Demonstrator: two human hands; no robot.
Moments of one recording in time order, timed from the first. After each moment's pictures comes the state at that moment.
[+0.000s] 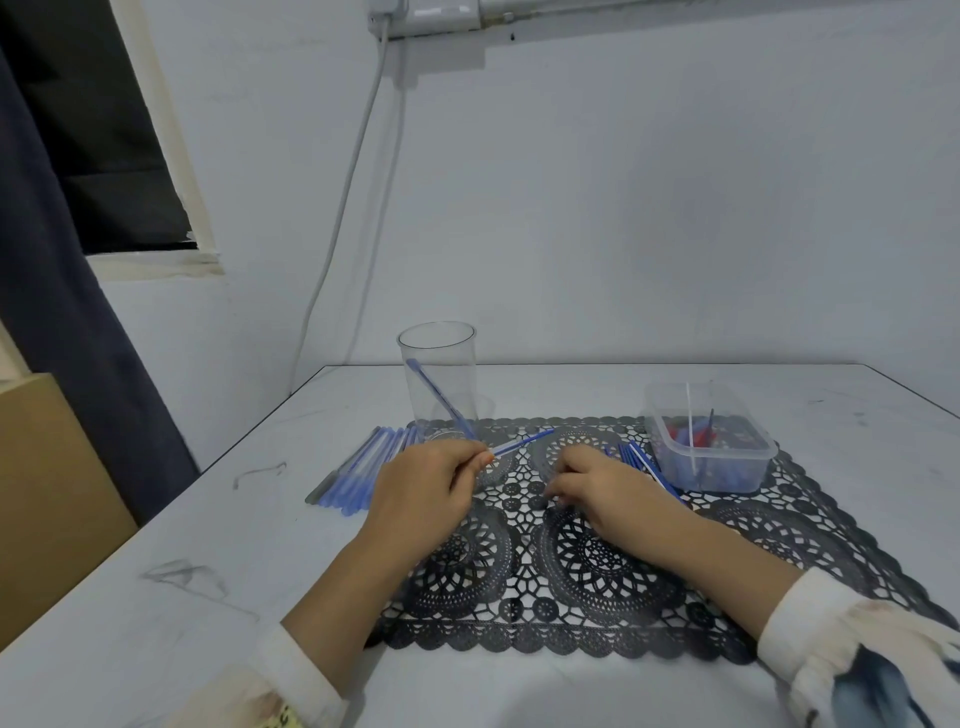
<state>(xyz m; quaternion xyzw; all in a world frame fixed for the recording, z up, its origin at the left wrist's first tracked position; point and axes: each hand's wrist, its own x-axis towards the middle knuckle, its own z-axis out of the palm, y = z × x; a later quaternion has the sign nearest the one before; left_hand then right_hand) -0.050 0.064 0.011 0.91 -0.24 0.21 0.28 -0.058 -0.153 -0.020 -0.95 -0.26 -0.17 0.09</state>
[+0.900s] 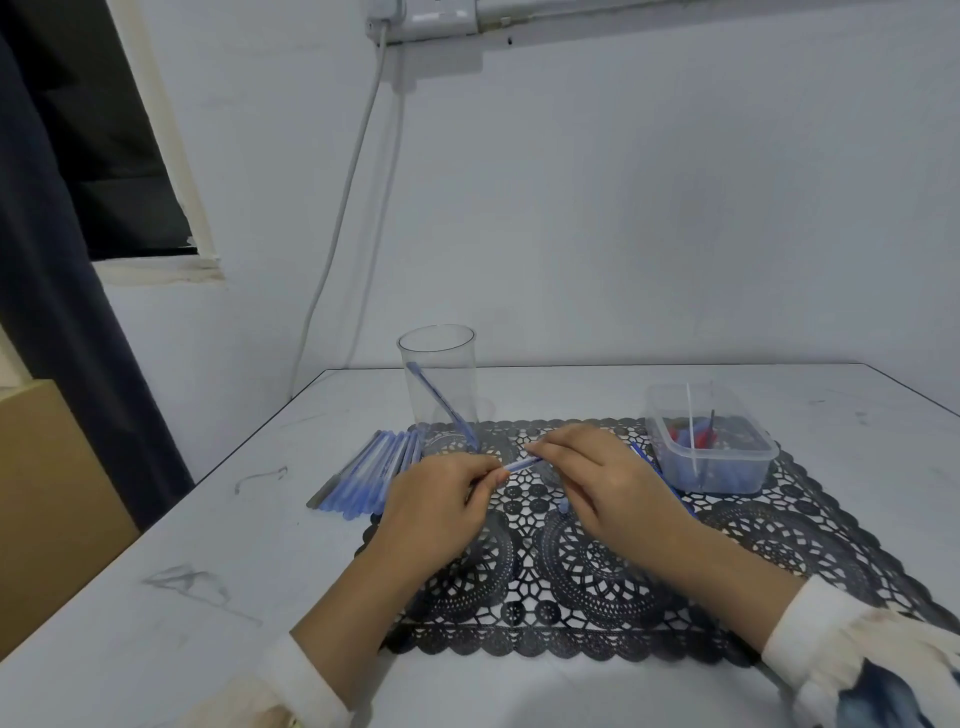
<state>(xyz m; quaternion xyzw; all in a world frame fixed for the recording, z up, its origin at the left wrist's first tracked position) -0.056 0.057 0.011 0.92 -0.25 0.18 0.23 -0.069 -0.141 -0.013 -0.86 -0.29 -0.40 0.13</state>
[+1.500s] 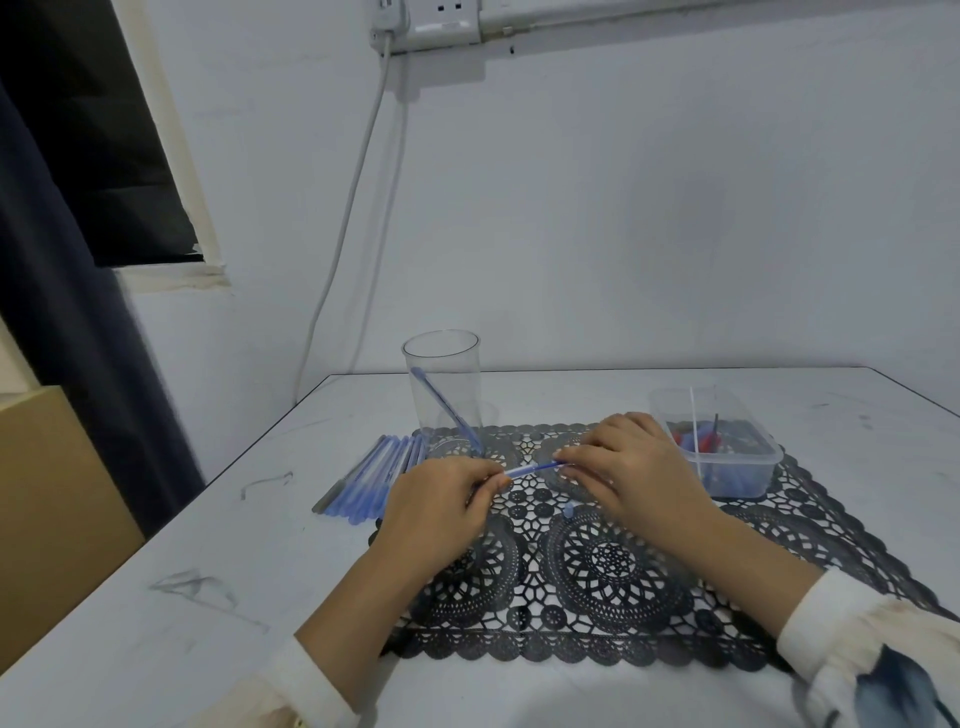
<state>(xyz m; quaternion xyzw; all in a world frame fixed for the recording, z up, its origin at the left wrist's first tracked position) -0.056 0.060 0.015 0.93 -0.25 0.17 0.20 -0.065 -0.159 -0.001 -0.88 -0.23 -0.41 0.03</state>
